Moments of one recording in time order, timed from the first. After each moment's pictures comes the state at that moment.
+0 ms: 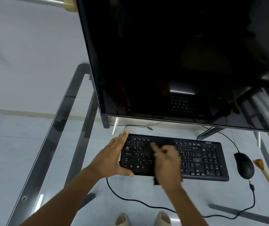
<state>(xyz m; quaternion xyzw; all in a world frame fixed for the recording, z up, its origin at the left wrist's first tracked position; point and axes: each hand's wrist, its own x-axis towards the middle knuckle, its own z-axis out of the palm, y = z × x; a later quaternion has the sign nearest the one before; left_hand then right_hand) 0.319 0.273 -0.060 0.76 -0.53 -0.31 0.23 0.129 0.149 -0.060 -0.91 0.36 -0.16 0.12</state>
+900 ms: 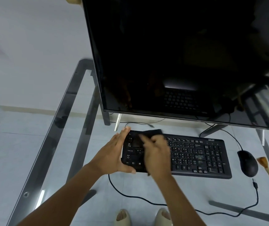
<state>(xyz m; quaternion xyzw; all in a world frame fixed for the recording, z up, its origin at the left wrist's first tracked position) 0.321 0.275 -0.061 0.74 -0.53 -0.30 0.27 0.175 0.162 -0.055 -0.89 0.40 -0.15 0.16</state>
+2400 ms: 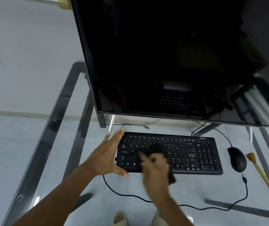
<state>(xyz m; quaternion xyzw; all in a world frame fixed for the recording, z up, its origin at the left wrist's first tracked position) 0.321 0.275 -0.065 0.74 -0.58 -0.27 0.21 0.124 0.201 -0.062 -0.88 0.39 -0.17 0.21</state>
